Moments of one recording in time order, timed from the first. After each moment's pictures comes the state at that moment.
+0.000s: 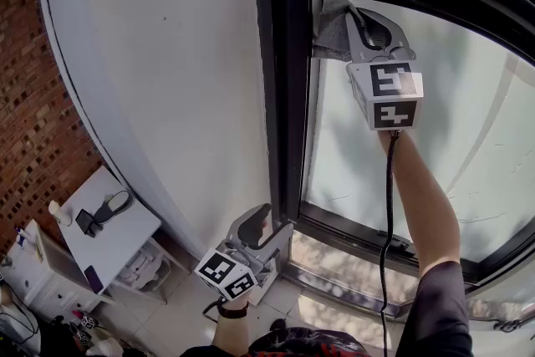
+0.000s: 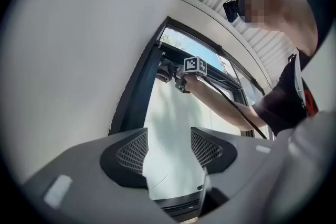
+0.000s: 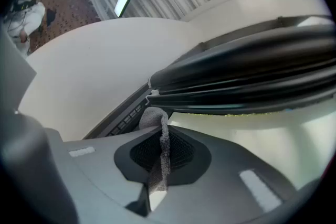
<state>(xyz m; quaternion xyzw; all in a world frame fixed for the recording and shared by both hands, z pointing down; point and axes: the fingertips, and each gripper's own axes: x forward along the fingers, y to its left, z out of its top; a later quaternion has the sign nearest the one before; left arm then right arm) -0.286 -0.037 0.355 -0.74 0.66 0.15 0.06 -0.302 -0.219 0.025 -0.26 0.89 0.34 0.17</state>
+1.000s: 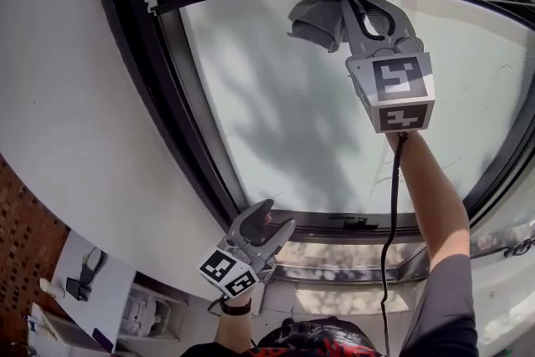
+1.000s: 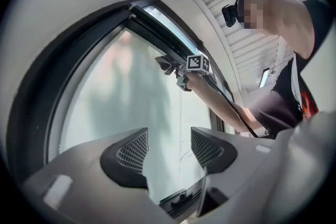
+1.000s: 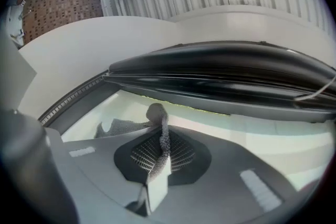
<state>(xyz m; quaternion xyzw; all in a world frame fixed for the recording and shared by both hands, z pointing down) -0.167 -0.147 0.349 -0.85 0.51 0.13 0.04 -0.097 -0.299 0.013 -0.40 0.83 0.36 0.14</state>
